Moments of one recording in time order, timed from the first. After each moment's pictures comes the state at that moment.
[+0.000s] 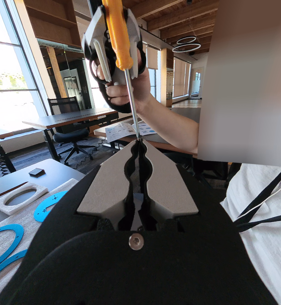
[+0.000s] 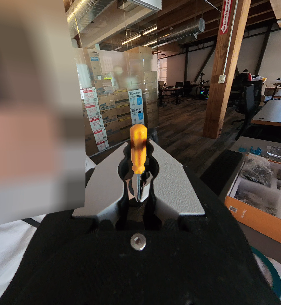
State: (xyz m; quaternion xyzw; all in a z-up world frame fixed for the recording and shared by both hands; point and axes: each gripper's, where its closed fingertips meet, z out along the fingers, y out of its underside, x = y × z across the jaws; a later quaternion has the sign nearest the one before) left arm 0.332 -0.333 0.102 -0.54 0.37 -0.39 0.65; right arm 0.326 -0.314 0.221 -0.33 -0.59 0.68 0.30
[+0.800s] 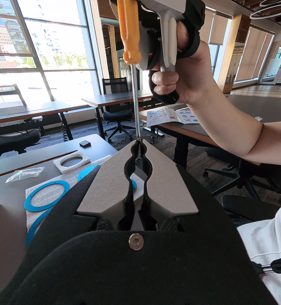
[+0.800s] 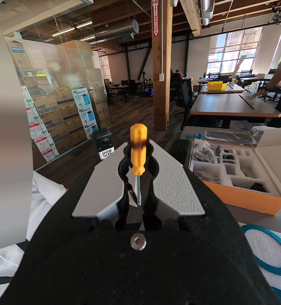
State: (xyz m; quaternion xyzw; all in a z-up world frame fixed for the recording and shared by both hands) left arm 0.312 -0.301 0.087 -0.63 0.28 -0.26 0.67; right arm 0.299 -0.290 0.208 -0.44 -0.53 0.60 0.41
